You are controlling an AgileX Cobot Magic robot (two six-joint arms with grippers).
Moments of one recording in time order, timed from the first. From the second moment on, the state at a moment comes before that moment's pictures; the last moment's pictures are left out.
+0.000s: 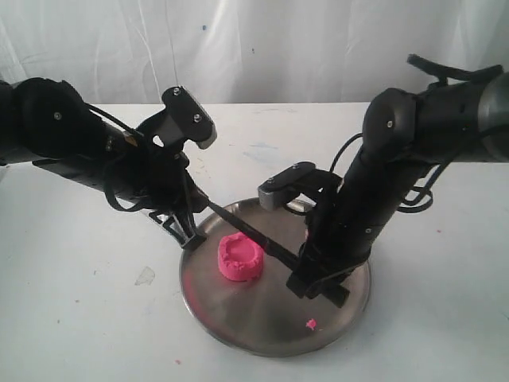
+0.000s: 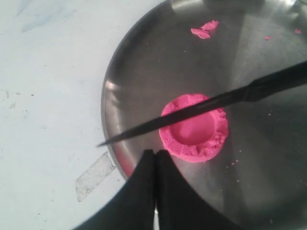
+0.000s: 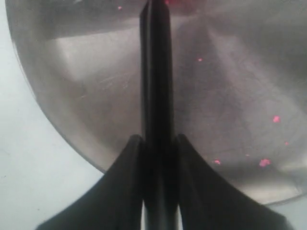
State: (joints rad) left arm -0.48 1.58 -1.01 -0.44 0.41 0.84; right arm 0.49 1.77 -1.09 0.36 0.87 -0.62
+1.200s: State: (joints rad) left arm -0.48 1.74 -1.01 -0.50 0.28 0.84; right arm 0.52 1.83 -1.12 0.21 0.88 -0.52
